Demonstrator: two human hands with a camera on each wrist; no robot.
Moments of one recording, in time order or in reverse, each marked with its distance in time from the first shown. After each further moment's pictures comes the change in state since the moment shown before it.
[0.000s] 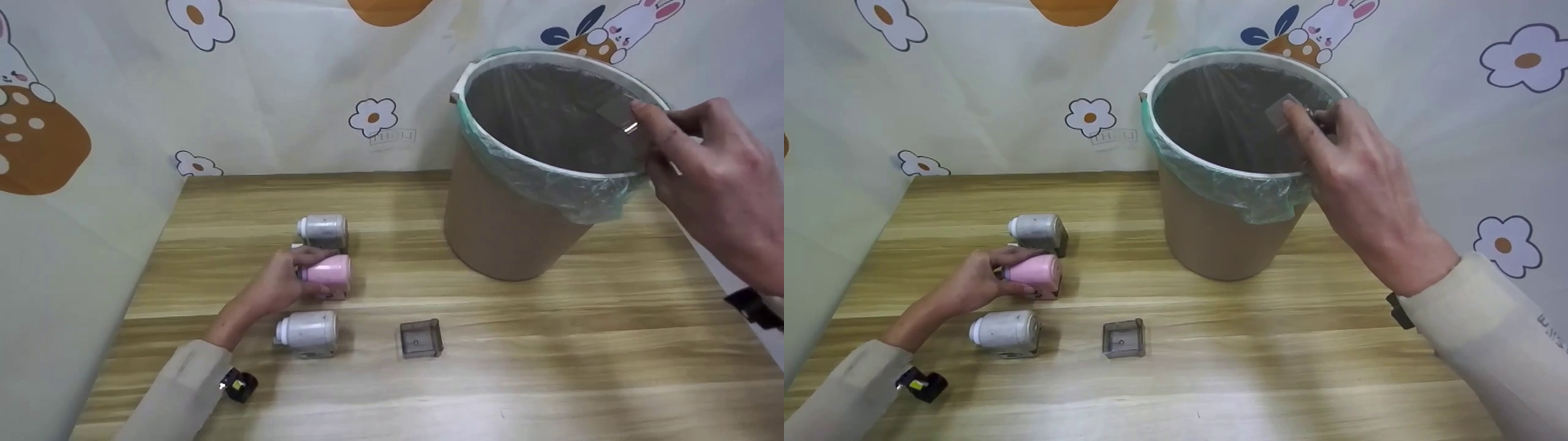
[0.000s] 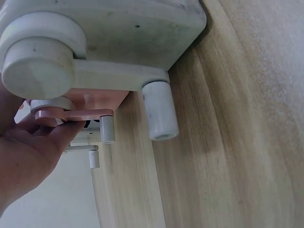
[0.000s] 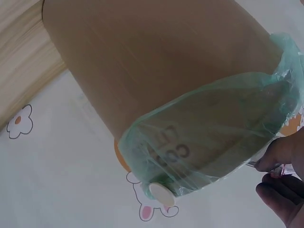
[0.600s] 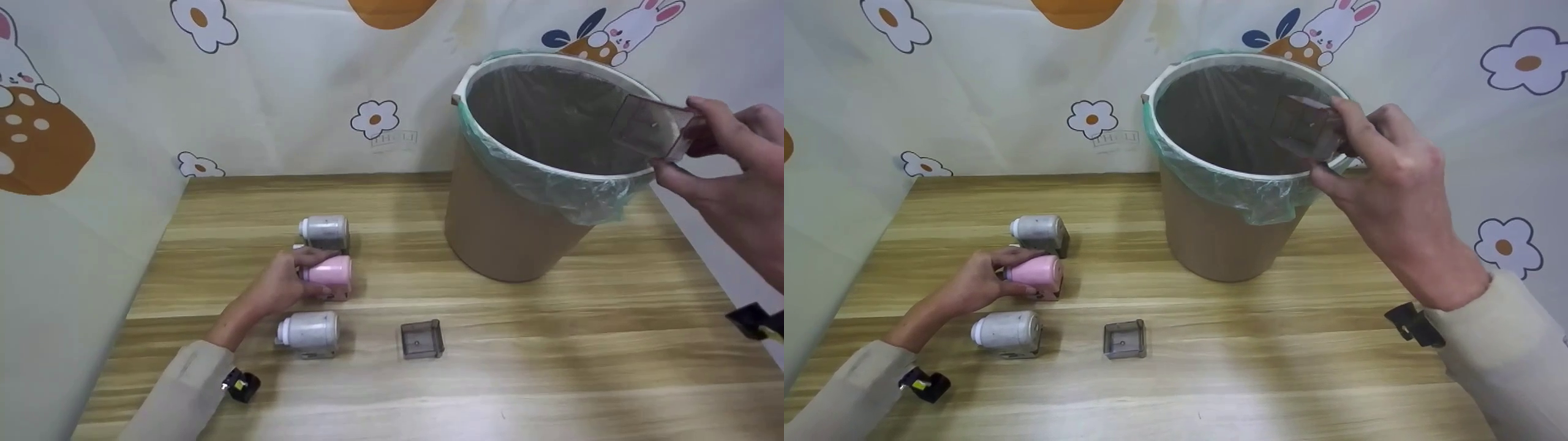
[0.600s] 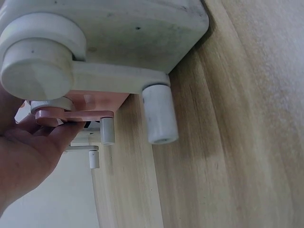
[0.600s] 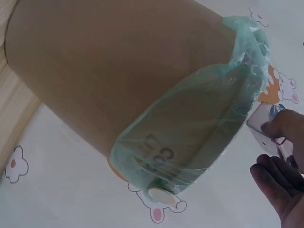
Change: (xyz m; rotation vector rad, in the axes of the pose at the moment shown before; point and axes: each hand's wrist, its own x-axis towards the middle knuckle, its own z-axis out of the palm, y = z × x) left_hand 0.000 -0.001 0.000 -0.017 -0.012 -0.033; right_hand -0.011 0.011 -0.010 0.085 -0.047 0.302
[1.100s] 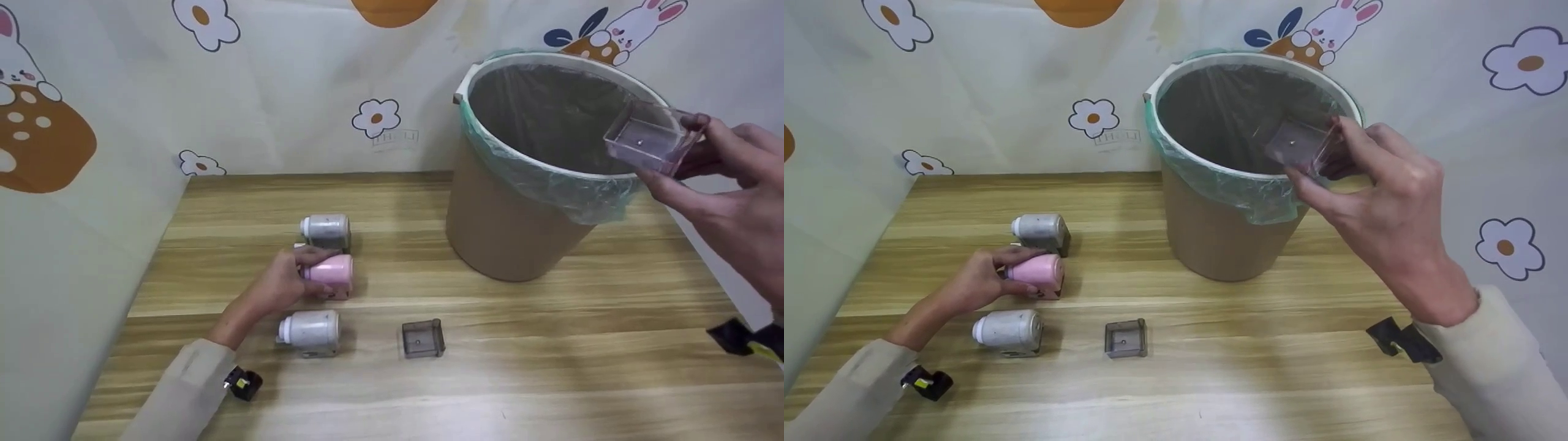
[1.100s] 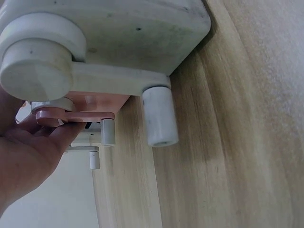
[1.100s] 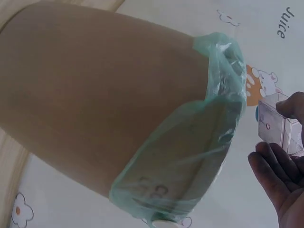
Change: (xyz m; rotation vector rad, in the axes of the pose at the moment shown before) left_hand 0.000 0.000 0.000 -0.020 0.005 0.005; right_hand -0.011 -0.010 0.003 0.245 0.008 0.128
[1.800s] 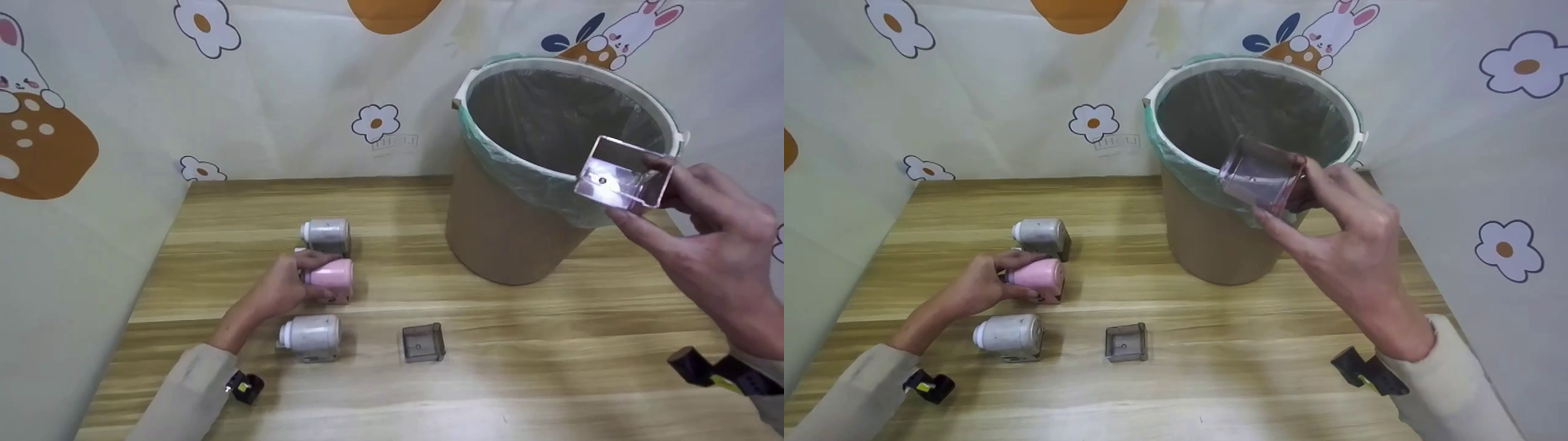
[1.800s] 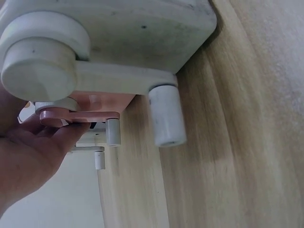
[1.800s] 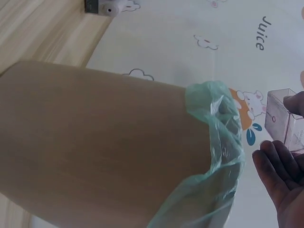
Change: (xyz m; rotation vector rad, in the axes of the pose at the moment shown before) left_hand 0.003 -0.001 0.000 0.016 -0.012 -0.001; right_hand -0.030 -0.017 0.016 0.327 0.066 -0.103
